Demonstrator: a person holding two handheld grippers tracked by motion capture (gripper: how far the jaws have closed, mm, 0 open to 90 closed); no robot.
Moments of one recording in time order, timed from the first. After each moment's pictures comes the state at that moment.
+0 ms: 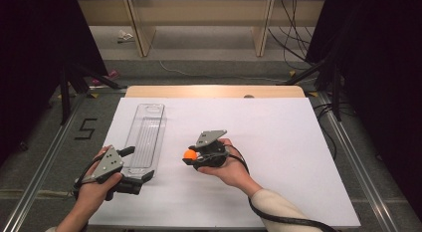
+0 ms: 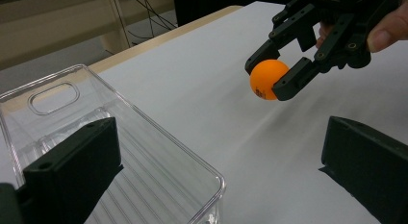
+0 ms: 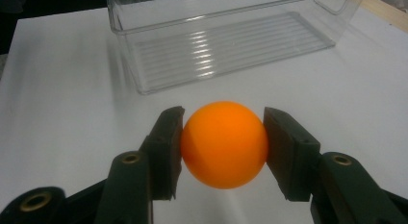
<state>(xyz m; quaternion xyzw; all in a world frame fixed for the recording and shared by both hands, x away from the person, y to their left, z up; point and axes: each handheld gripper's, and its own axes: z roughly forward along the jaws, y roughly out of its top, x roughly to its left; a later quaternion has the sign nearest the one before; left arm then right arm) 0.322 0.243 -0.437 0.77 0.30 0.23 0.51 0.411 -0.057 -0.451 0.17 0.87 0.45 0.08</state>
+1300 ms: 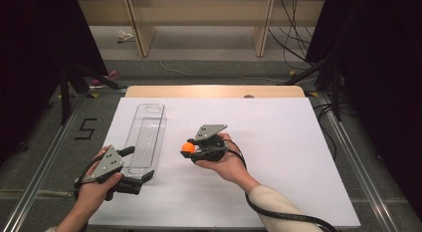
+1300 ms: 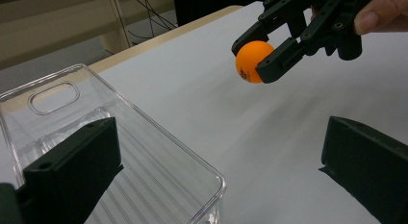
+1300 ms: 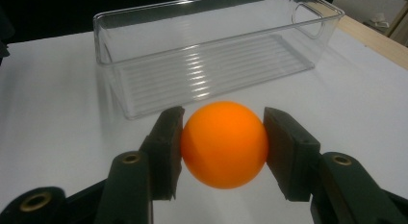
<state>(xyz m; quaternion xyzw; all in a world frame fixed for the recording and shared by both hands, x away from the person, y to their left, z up) 0.322 0.243 -0.438 0.77 0.30 0.23 0.51 0.420 -0.053 -0.439 0.18 0.86 0.47 0.10</state>
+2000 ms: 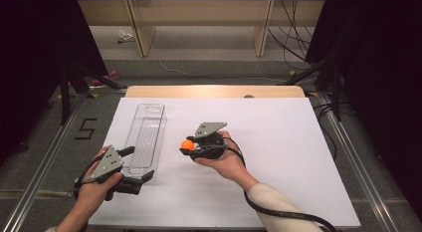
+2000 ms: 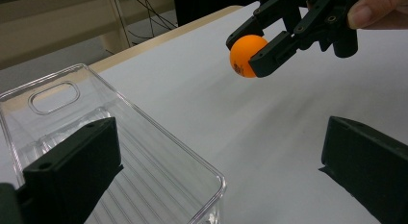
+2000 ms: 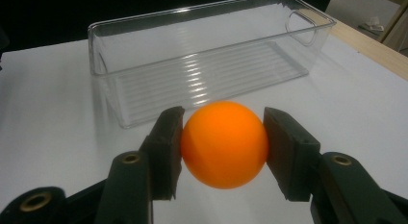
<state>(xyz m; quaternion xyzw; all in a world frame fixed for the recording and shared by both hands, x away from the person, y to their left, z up) 0.322 0.244 -0.437 0.77 0.30 0.23 0.51 0.424 -0.051 -0.436 0.18 0.86 0.47 0.10</state>
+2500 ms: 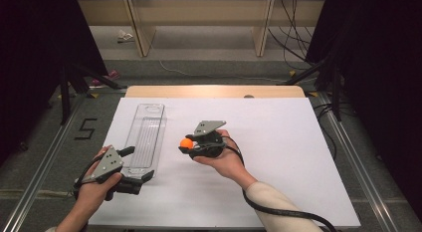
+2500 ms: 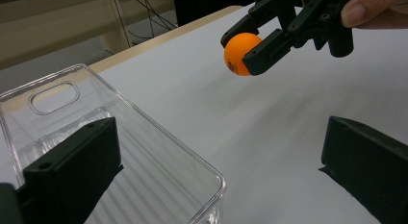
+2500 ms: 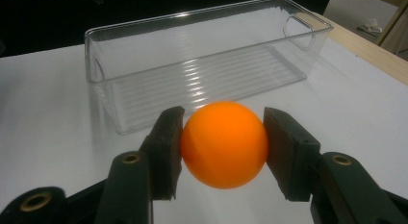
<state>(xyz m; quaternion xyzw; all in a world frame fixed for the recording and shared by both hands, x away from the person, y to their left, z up) 0.322 0.244 -0.437 0.77 0.30 0.23 0.51 0.428 -0.048 -0.435 0.18 0.85 0.48 0.10</state>
